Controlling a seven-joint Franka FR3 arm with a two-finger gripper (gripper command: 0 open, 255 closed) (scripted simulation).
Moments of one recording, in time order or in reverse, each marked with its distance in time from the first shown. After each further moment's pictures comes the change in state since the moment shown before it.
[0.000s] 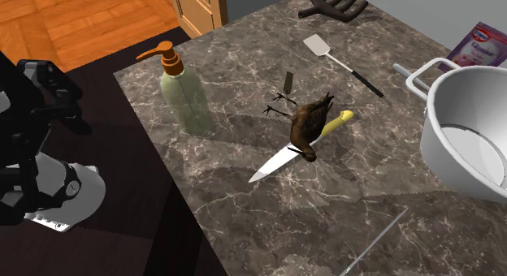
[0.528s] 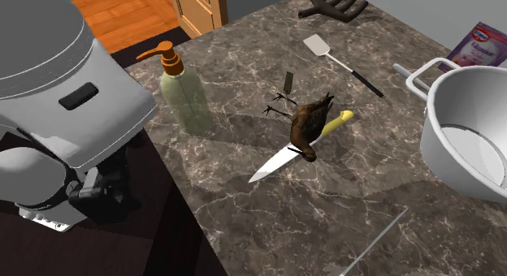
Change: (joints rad) arm 0.057 0.141 0.002 -0.039 -0.032 0.225 -0.100
